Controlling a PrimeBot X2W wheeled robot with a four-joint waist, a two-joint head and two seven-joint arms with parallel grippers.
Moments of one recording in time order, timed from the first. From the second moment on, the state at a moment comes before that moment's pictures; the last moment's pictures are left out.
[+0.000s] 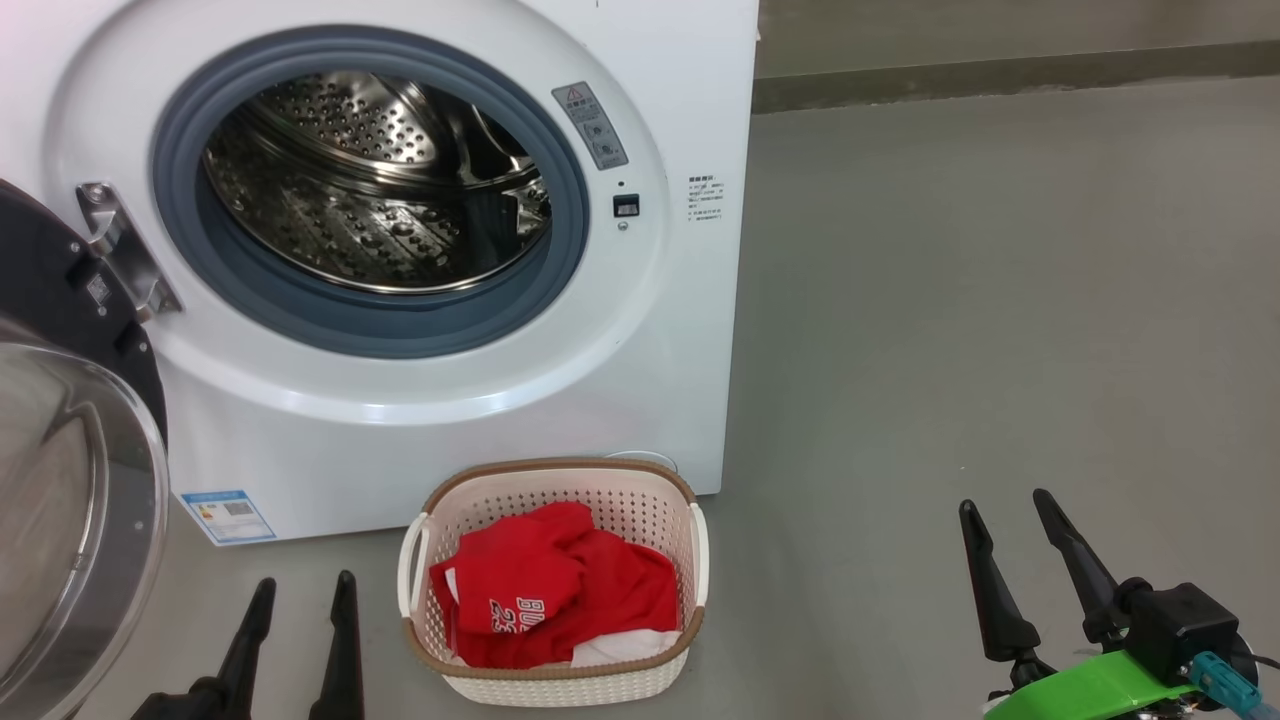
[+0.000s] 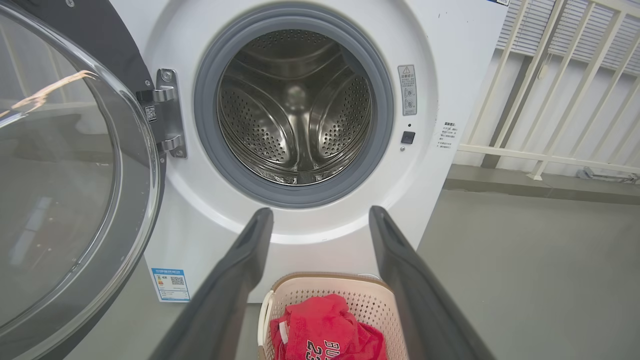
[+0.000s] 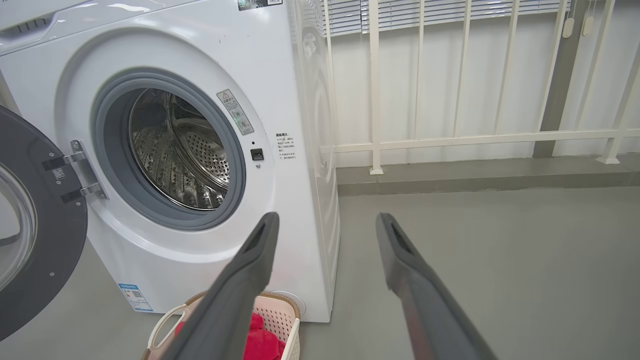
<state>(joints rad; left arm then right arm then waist) 0.02 0.04 0.06 0.20 -0.25 -0.10 -0.25 0.04 -0.04 -0.01 0.17 0.27 0.12 -0.26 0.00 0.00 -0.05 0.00</state>
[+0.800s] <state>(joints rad) 0.03 0.04 0.04 0.17 -0.23 -0.04 -0.25 0.04 -0.04 0.02 0.17 0.27 0.12 -0.26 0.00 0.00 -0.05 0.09</state>
